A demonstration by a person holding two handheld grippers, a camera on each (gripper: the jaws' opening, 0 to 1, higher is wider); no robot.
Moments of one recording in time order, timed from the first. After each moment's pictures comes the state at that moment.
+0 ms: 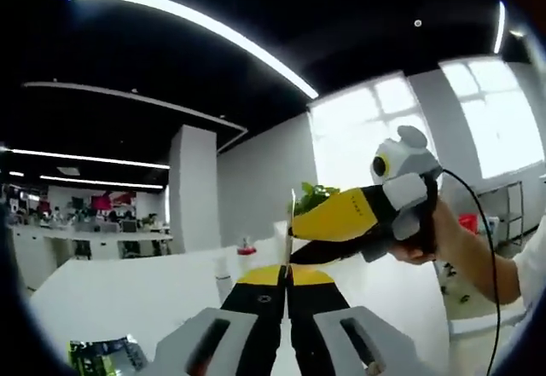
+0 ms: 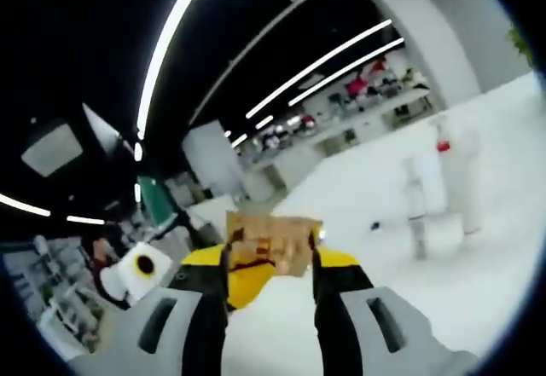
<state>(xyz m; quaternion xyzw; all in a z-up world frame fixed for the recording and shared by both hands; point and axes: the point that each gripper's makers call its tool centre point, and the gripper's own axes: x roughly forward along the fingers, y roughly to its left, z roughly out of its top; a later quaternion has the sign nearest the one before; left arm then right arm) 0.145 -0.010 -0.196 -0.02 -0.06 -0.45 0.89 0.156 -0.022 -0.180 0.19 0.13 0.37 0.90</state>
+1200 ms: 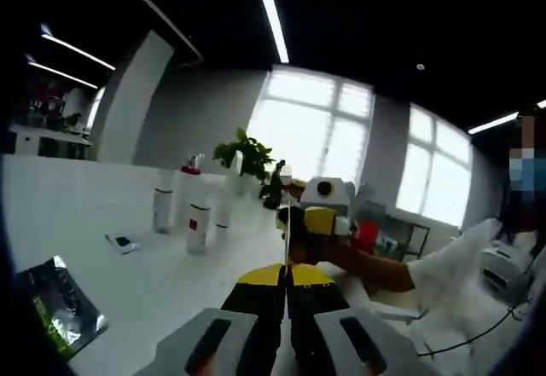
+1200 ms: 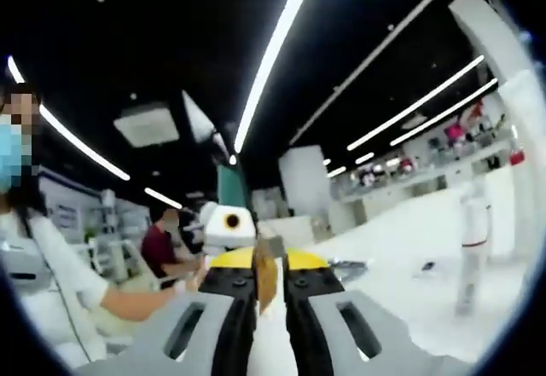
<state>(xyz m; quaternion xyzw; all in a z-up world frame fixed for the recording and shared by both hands) 0.135 0.024 -0.266 -0.10 0.14 -0.65 0.74 0.160 -0.003 -0.227 0.14 -0.03 0.58 0.80</state>
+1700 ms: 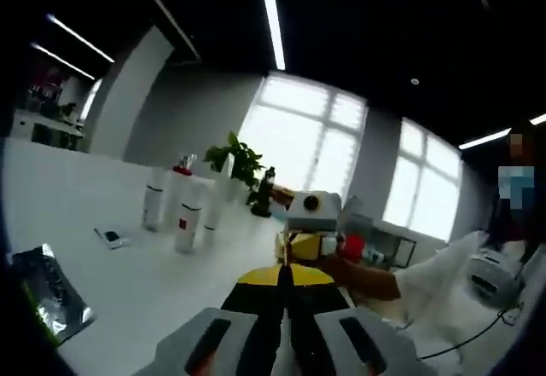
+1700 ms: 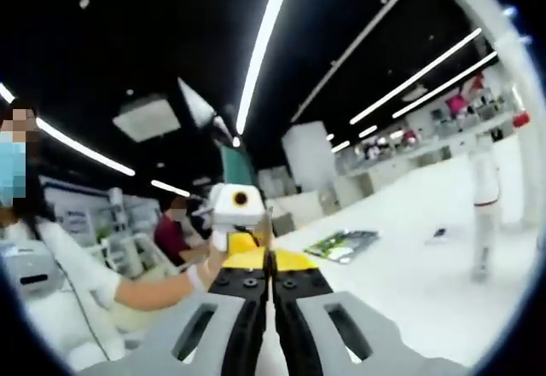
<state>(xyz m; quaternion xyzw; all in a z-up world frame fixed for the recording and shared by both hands) 0.132 0.031 -0.257 -0.17 0.12 -0.66 0.72 0.147 0.007 -0.252 0.14 0.04 0.60 0.79</state>
